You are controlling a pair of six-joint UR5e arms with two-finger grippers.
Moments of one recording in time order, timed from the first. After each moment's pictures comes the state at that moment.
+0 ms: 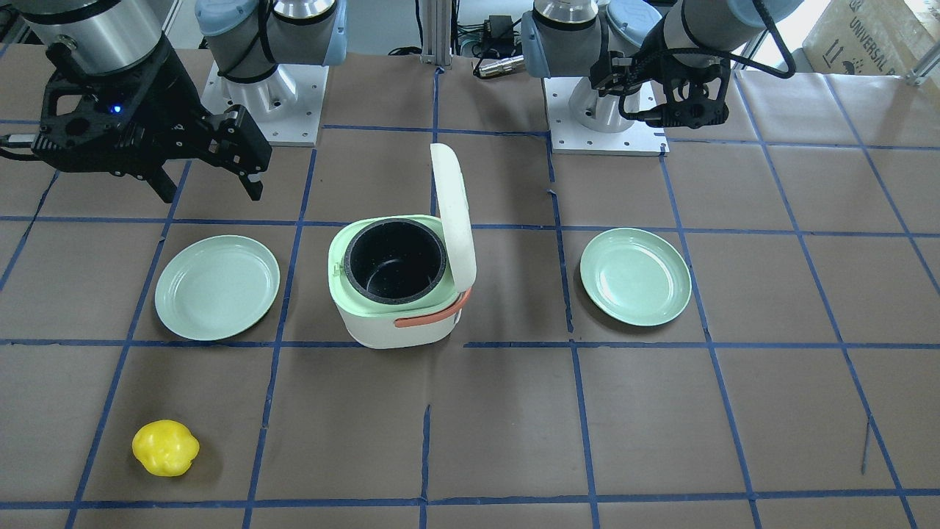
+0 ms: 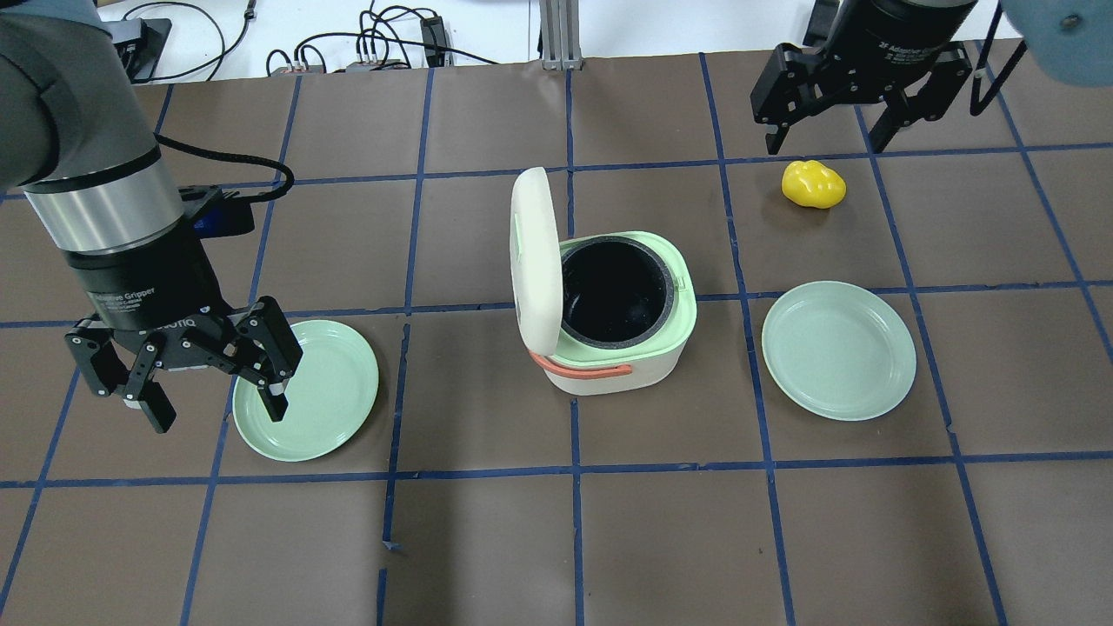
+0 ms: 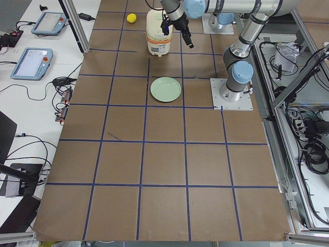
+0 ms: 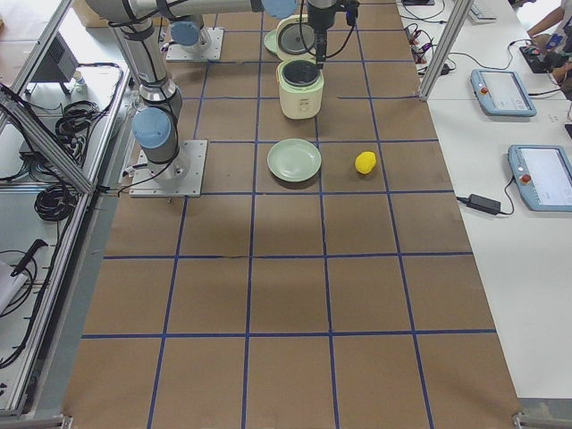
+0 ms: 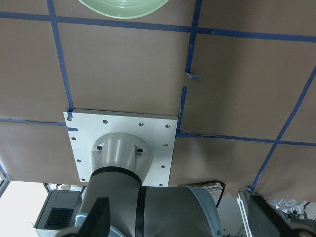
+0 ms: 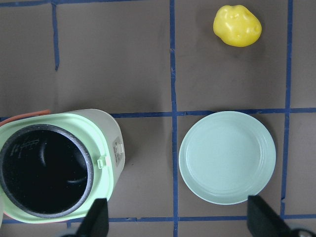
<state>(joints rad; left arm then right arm) -1.49 -1.46 -1.65 -2.13 1.61 -0.02 1.56 -1.51 1.45 -1.54 -1.55 0.01</state>
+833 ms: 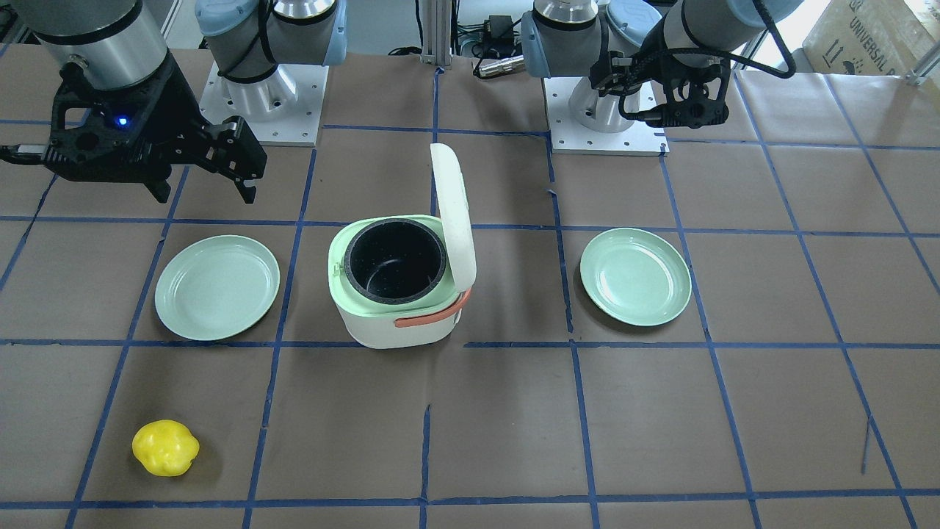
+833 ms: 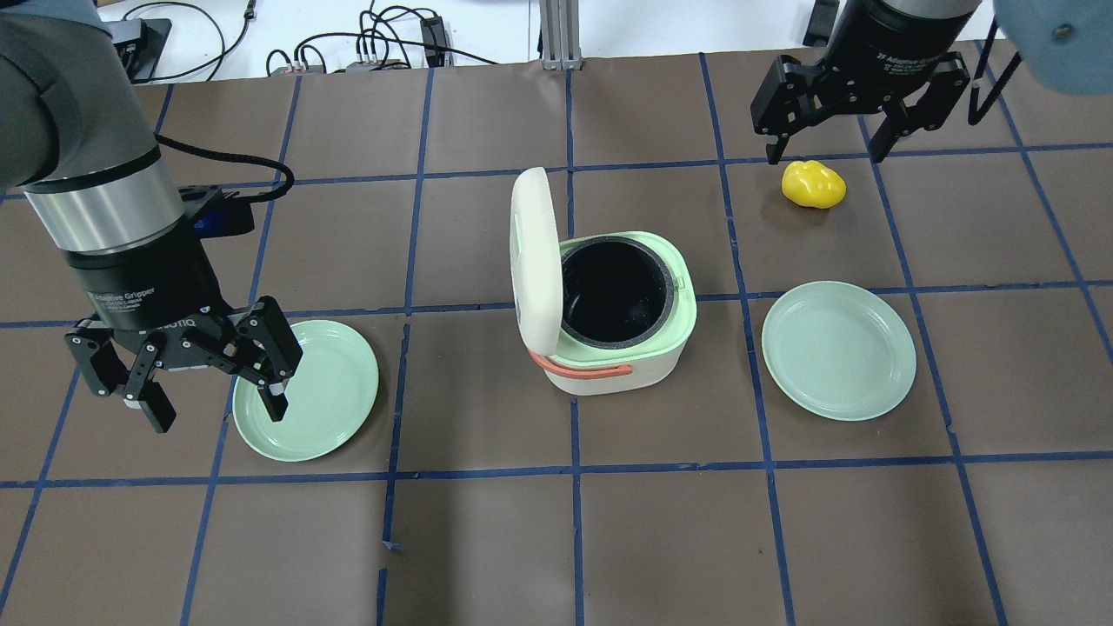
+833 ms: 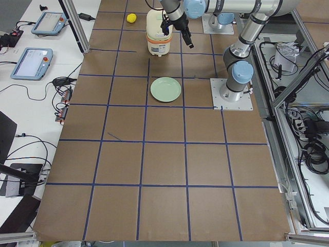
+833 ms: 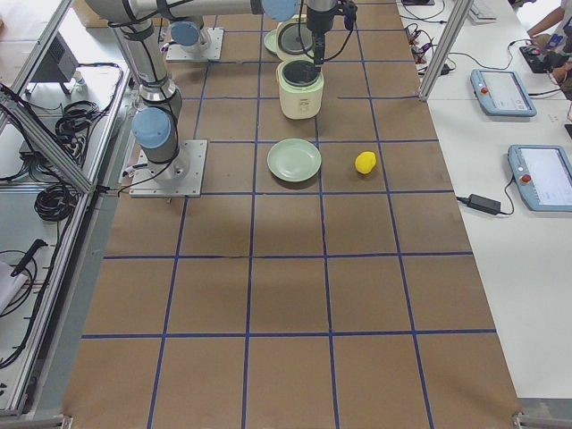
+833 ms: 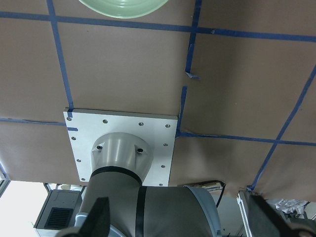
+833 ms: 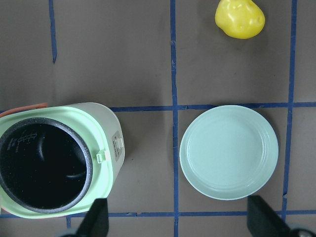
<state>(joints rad) -1.49 -1.46 -1.65 -2.13 1.61 -0.02 1.57 -1.51 1.46 -1.54 -1.54 0.01</state>
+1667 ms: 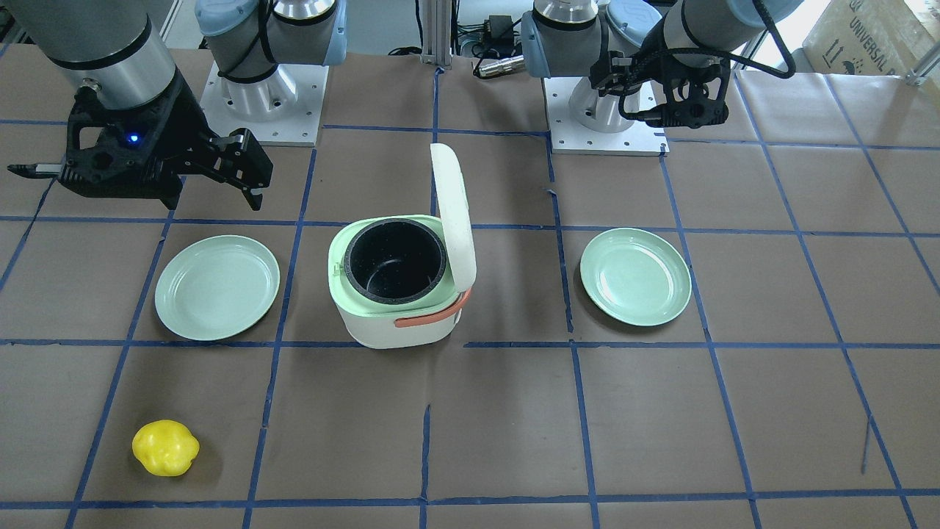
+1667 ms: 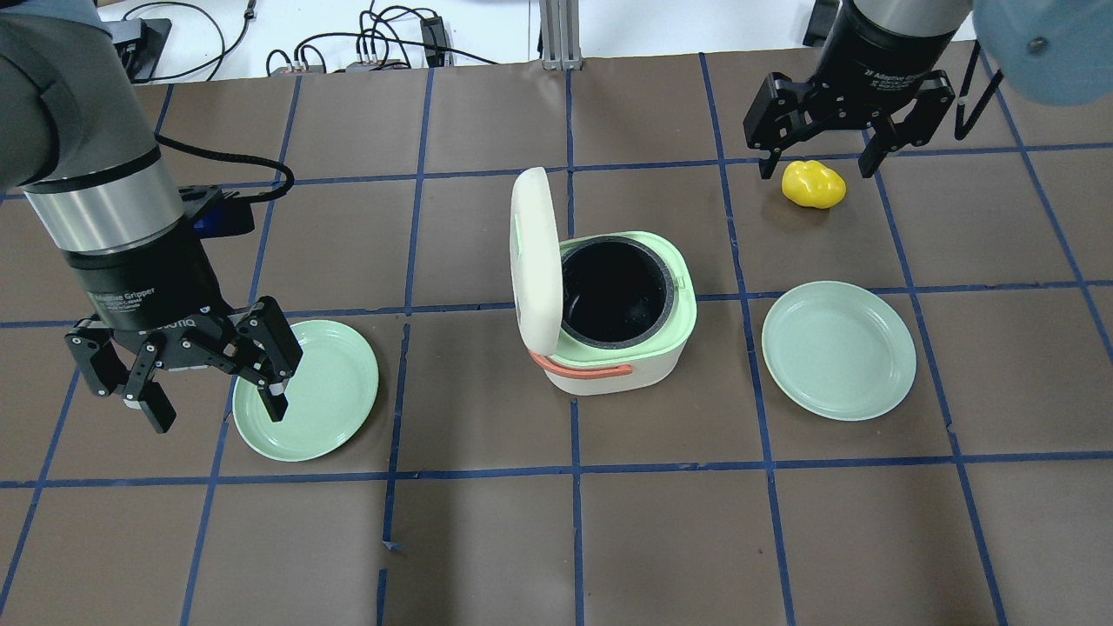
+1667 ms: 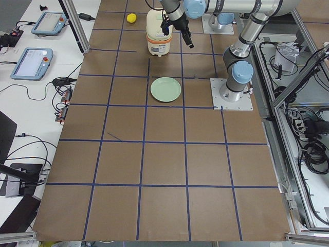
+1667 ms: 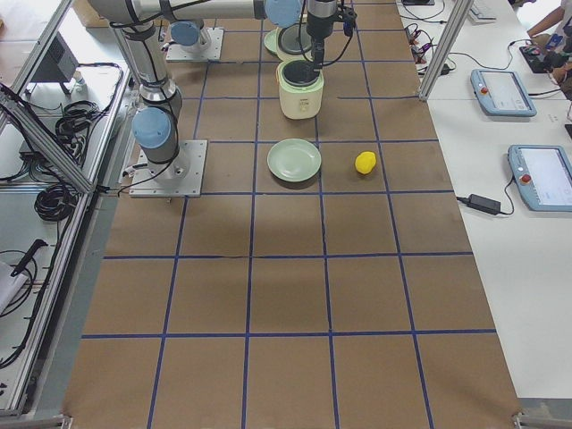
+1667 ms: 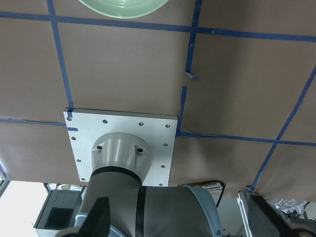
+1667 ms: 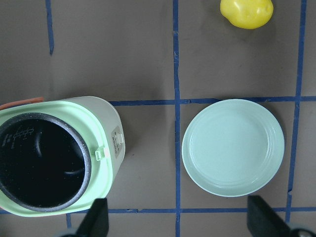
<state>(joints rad) -1.49 -1.46 -1.65 -2.13 1.61 -0.02 1.57 -1.50 1.48 -1.53 -1.53 0.01</state>
